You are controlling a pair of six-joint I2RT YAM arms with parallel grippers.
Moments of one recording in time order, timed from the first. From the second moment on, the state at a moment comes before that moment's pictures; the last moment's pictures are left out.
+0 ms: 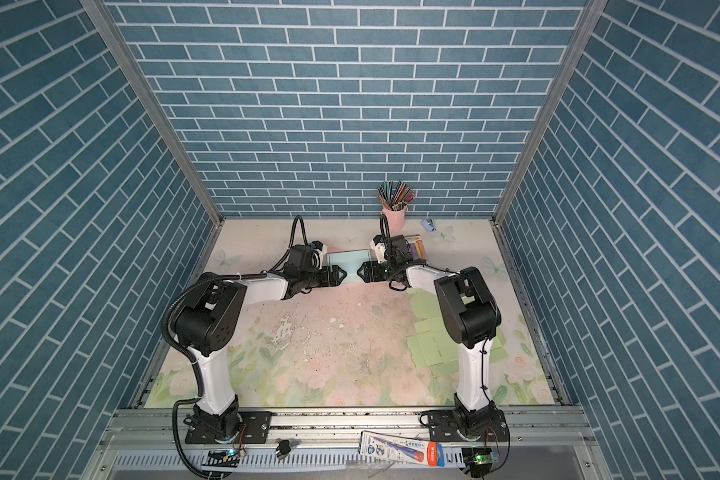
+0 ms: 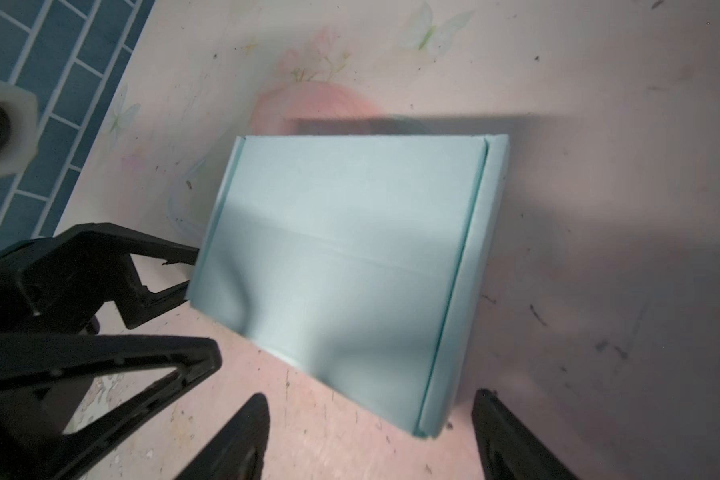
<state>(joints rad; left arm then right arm) -0.40 1.91 1.05 0.15 0.31 -0.44 0.48 1.96 1.24 -0.06 -0.39 0.25</state>
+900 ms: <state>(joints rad) -0.67 1.36 0.57 0.23 0.20 -0.48 0.36 1.49 0.63 -0.08 -0.13 0.27</state>
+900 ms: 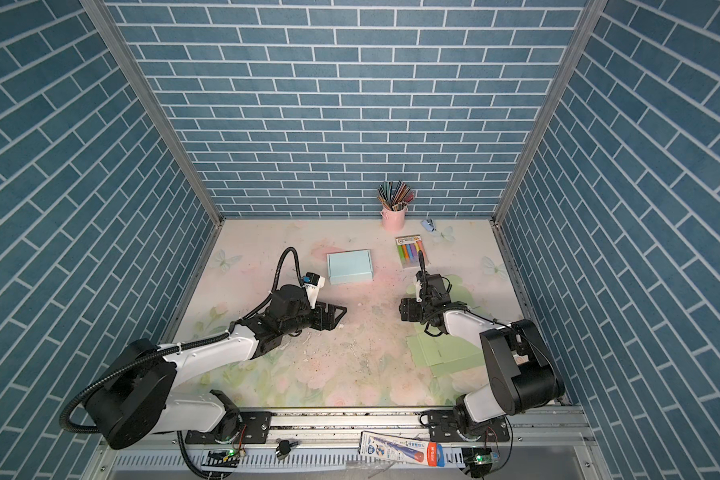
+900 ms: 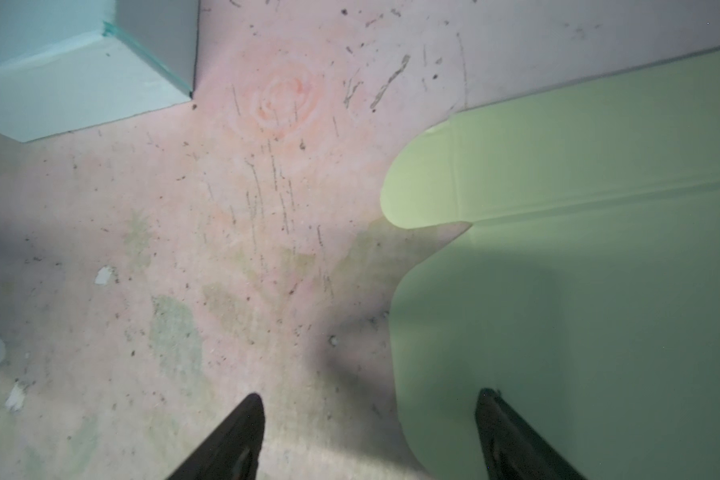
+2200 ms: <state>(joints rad) -0.55 1.22 0.51 0.21 0.17 -0.49 0.94 1.53 0.51 0.29 -0.28 0.58</state>
